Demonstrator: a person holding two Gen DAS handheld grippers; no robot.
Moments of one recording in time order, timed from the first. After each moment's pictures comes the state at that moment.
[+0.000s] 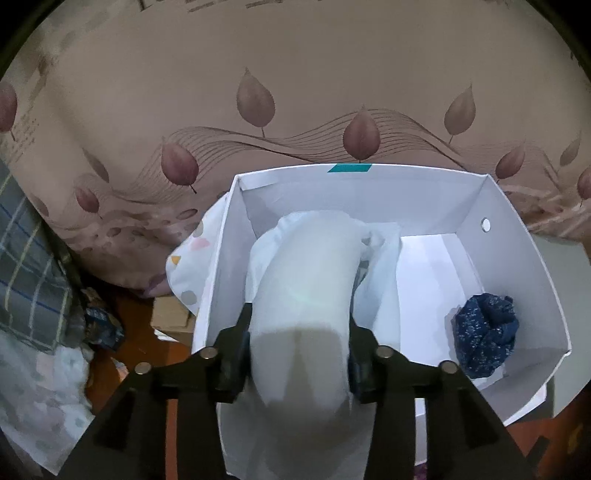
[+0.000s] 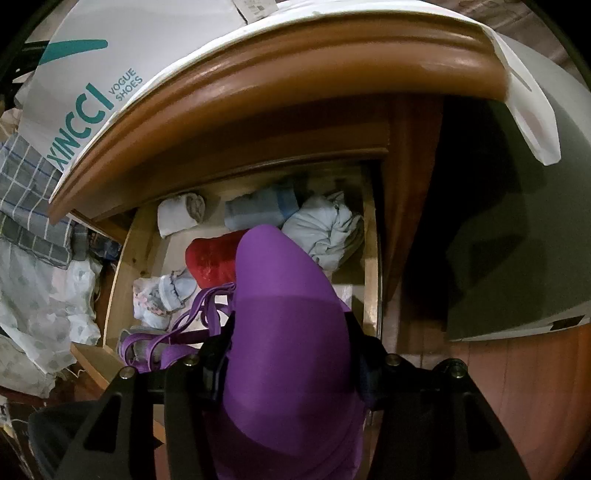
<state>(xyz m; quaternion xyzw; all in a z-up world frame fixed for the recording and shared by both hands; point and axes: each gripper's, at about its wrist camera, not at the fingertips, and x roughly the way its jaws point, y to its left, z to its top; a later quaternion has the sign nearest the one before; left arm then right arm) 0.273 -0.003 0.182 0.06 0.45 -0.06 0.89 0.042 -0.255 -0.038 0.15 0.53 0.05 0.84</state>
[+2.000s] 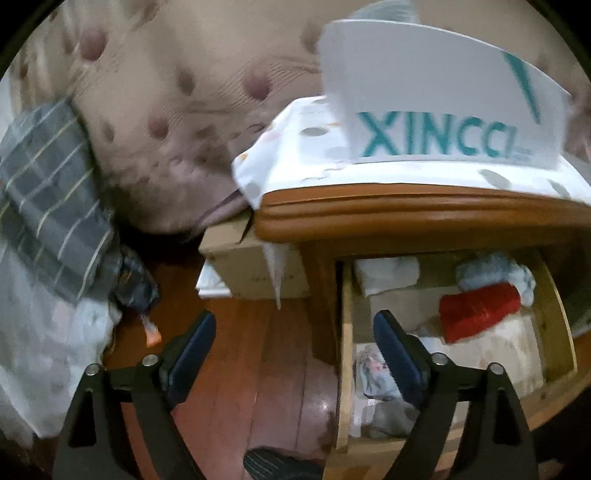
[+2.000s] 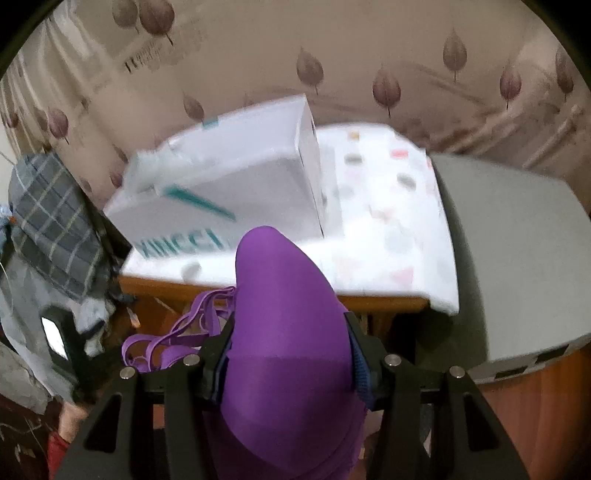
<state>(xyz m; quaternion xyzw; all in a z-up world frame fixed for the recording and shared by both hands) 0.072 0.099 0.036 0.12 0.39 -0.02 0.92 0.023 -0.242 0.163 0.11 0.42 0.03 0.90</state>
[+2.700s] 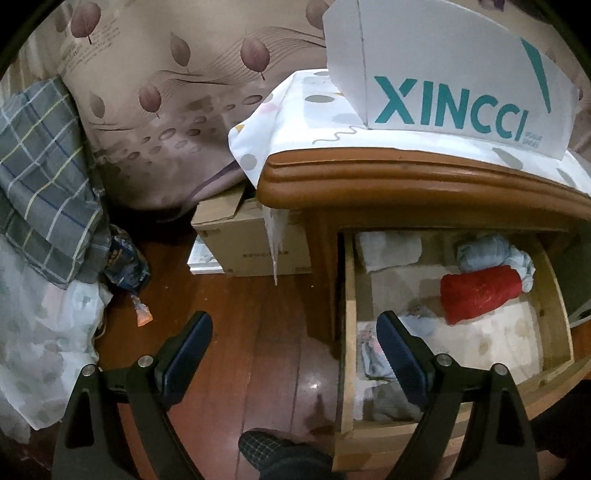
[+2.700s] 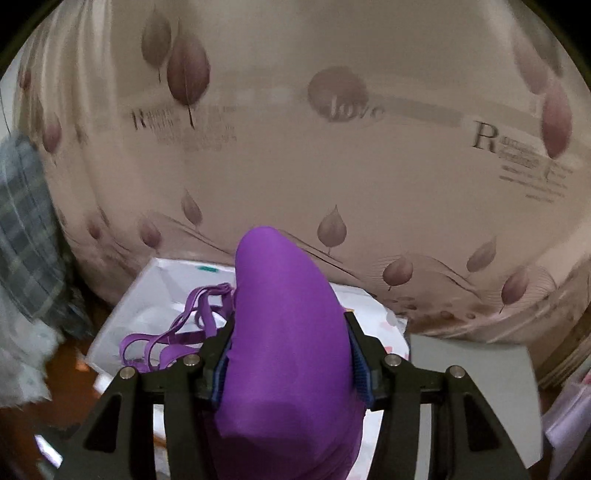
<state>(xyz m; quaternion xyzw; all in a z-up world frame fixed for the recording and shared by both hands) 0.082 0.115 0.022 0.10 0.43 -0.01 0.90 0.189 -0.188 0.308 -0.06 0.33 -0.03 0.94</state>
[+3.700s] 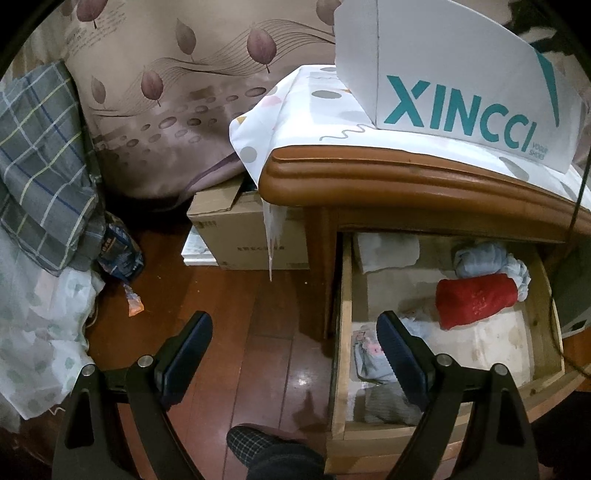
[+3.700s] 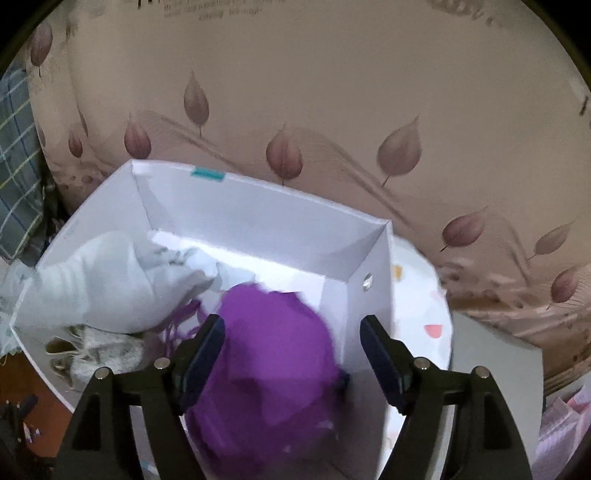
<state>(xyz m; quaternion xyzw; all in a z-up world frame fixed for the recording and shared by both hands) 0.086 0.119 0.023 0.07 0.45 -0.01 0.89 0.251 -0.155 0.207 -0.10 0.43 -0.01 0.90</state>
